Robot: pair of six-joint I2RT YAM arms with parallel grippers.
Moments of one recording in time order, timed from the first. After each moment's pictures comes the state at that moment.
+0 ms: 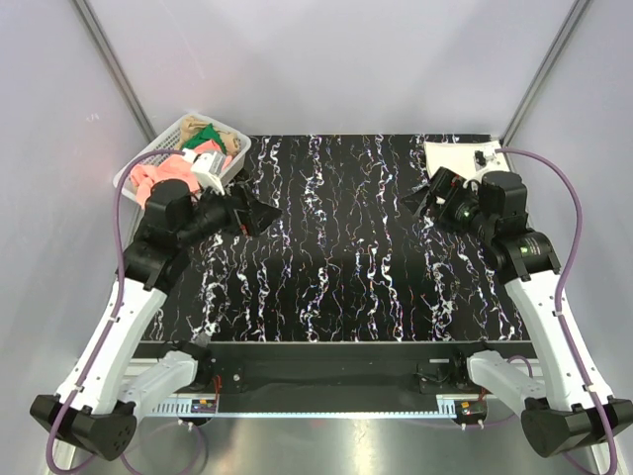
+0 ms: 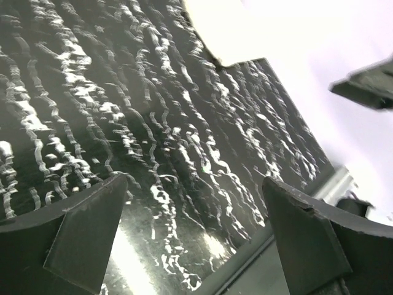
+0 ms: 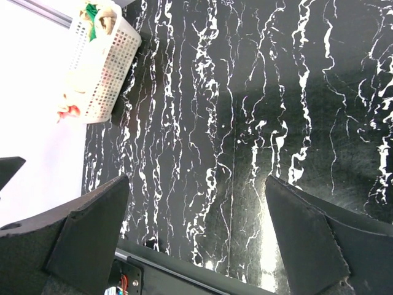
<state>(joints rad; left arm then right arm) -0.32 0.92 1.08 -0.43 0.42 -0.41 0.21 0.97 1.17 -0.64 -0.21 0.63</state>
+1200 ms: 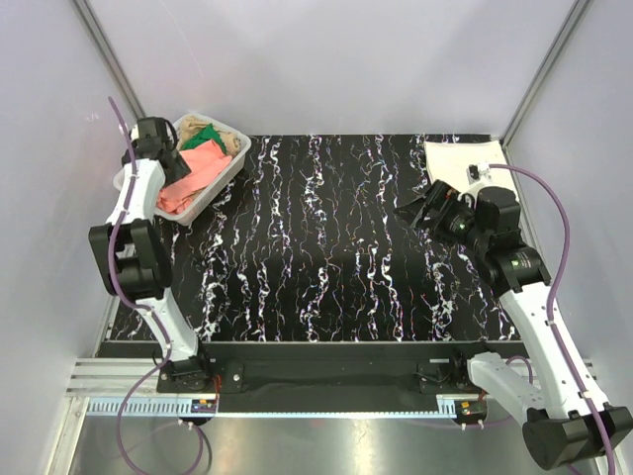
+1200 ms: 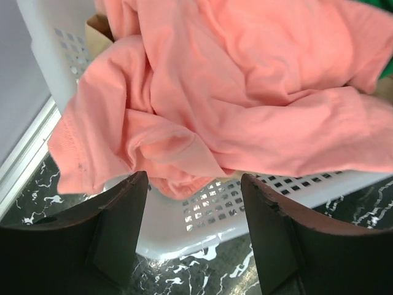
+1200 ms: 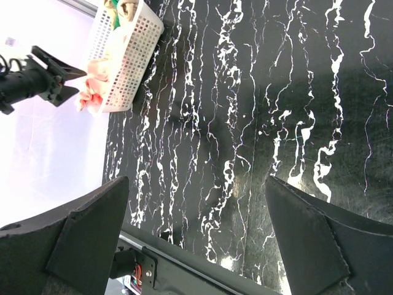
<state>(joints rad) 0.17 1.85 1.67 -0.66 -0.27 -0.42 0.22 0.89 1.00 -0.49 -0.30 0.71</state>
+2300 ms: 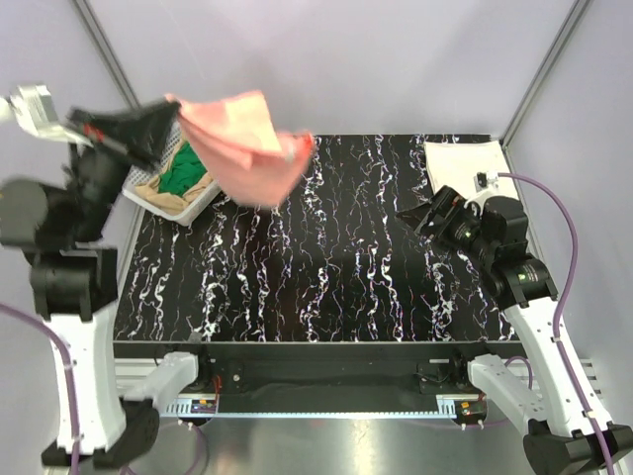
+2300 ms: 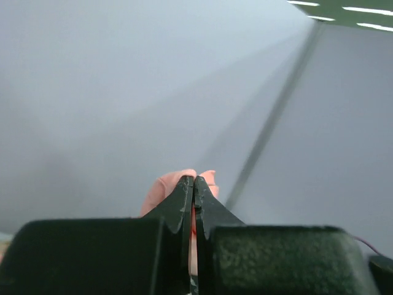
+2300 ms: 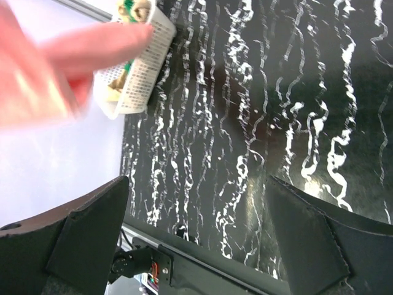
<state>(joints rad) -0.02 1.04 1.79 -0.30 0.39 -0.58 0.22 0.81 0.98 -0.51 -0.30 0.77</state>
